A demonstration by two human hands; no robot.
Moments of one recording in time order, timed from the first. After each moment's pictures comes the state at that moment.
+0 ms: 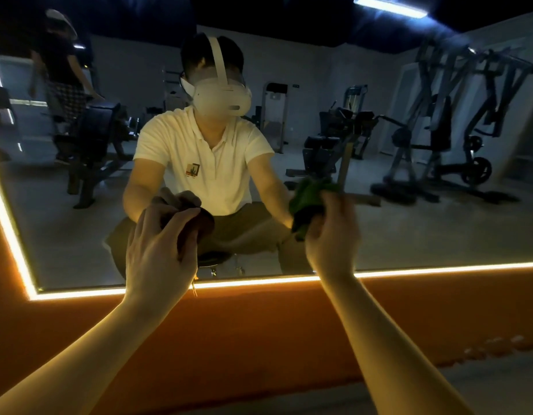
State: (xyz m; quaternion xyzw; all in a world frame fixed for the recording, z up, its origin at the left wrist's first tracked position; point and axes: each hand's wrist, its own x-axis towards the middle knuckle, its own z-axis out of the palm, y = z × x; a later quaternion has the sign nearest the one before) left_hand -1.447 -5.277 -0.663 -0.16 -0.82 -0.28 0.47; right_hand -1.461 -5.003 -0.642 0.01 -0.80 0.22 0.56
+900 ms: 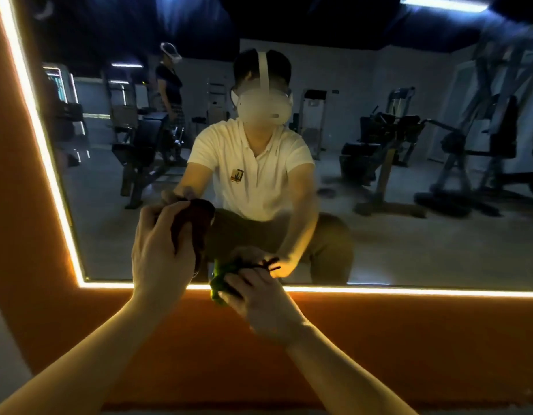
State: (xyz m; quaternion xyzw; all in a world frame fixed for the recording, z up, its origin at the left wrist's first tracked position) left_hand -1.434 -5.292 -0.653 -0.06 -0.80 -0.37 0.47; right_hand -1.463 -5.093 -0.724 0.41 -0.80 -0.09 0.43
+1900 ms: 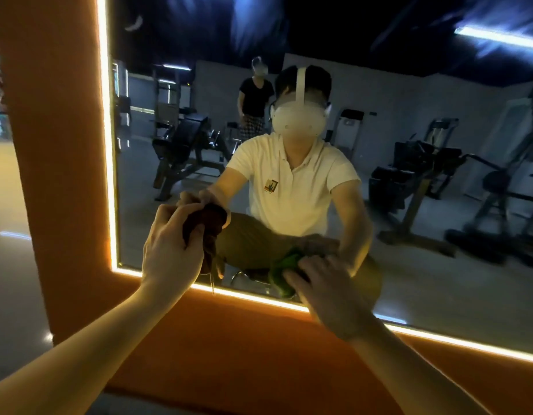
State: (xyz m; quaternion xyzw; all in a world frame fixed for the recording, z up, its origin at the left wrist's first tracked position) left_hand -1.430 -5.320 -0.649 -0.01 -0.80 -0.39 0.46; right_hand -1.488 -5.022 -0.672 0.42 -0.76 -0.15 0.46
